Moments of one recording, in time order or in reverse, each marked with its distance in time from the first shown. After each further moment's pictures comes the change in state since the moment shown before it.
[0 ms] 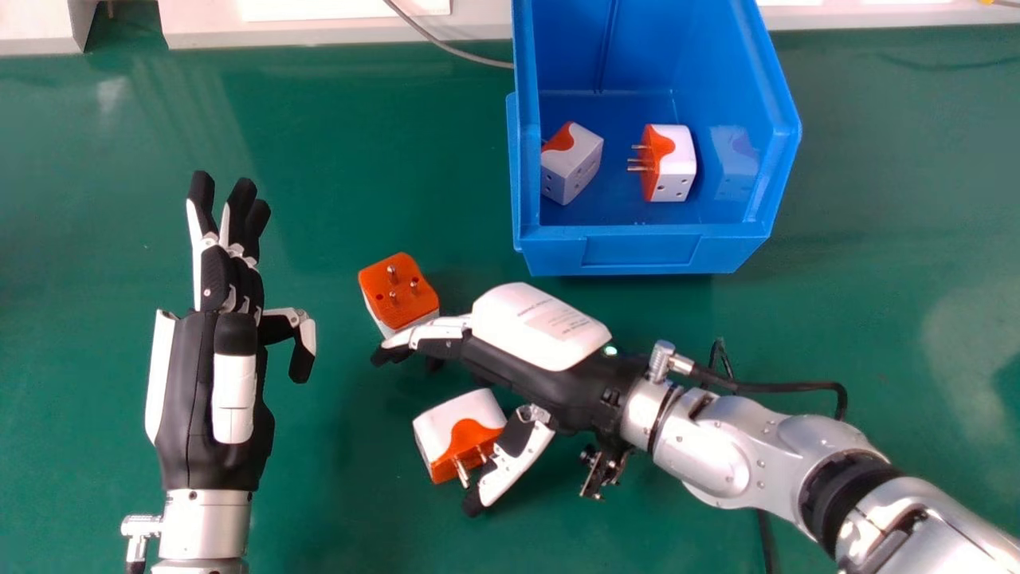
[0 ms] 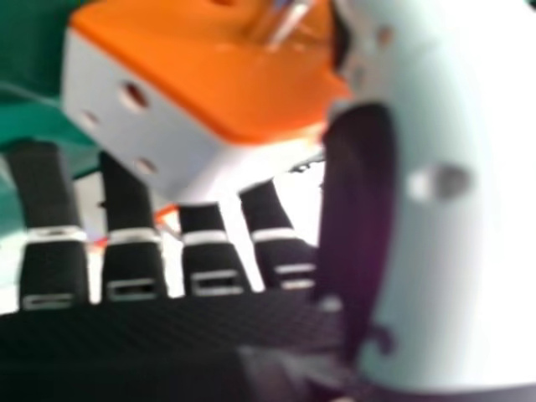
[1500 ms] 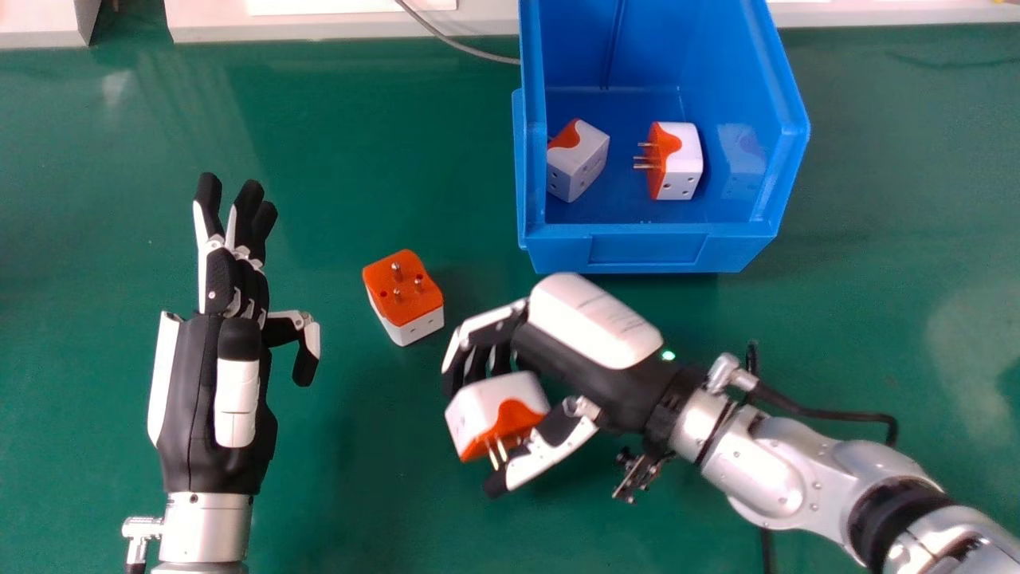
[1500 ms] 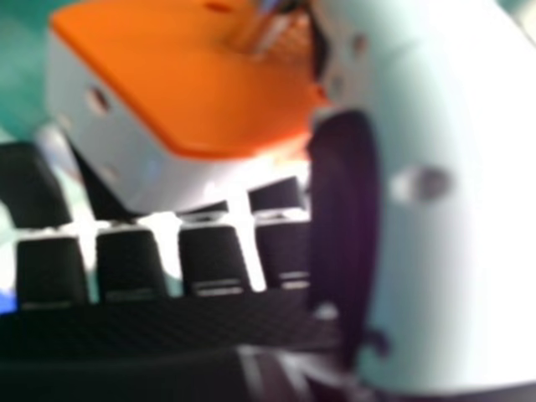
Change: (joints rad) left arm 0.008 -0.003 0.000 -0.008 -0.012 0.001 -0.024; right arm 0.090 -0.095 -0.171 -0.073 0.117 -0.192 -0.005
